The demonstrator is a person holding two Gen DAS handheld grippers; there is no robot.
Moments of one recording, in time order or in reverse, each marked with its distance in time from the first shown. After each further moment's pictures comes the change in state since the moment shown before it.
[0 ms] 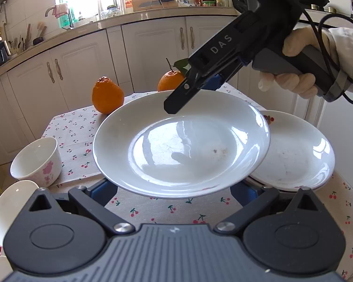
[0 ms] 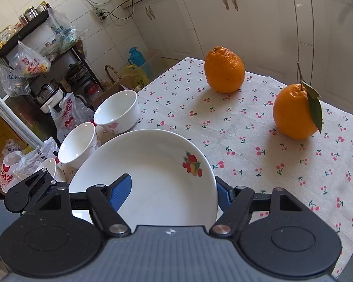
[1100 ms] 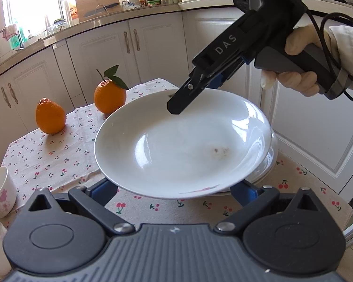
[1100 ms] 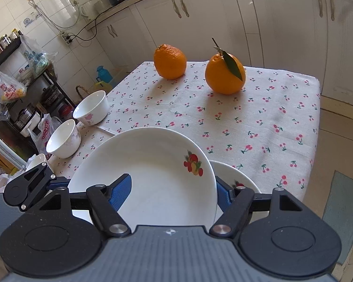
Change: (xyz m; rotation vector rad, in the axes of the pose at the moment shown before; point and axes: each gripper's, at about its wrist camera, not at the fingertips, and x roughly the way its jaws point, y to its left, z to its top) left arm 0.007 -0.060 0.002 0.172 0.001 -0.181; right arm -0.076 -0.025 -0.091 0.160 -0.087 -0.127
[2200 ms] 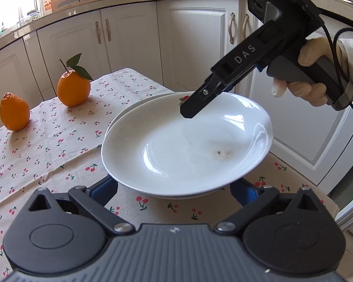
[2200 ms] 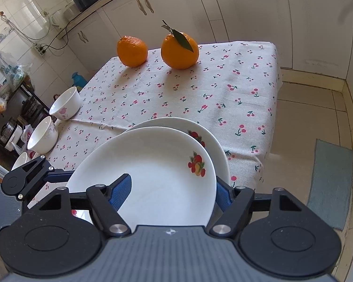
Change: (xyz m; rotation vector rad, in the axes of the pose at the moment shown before) left arm 0.025 -0.015 0.001 0.017 0.043 -0.145; right arm -0.019 -0.033 -0.049 0.127 0.000 -0.083
